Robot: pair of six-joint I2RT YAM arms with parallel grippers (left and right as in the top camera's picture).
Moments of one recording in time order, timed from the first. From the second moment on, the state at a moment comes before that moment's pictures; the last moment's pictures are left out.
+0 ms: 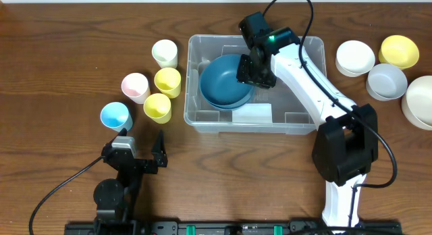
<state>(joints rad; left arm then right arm) -0.03 0.01 0.06 -0.18 0.12 -0.17 0.44 2.10 1.84 -1.09 -0.05 0.69</state>
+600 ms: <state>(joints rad) -0.03 0.01 0.06 -0.18 0.12 -0.17 0.44 2.10 1.84 -1.09 -0.05 0.69</state>
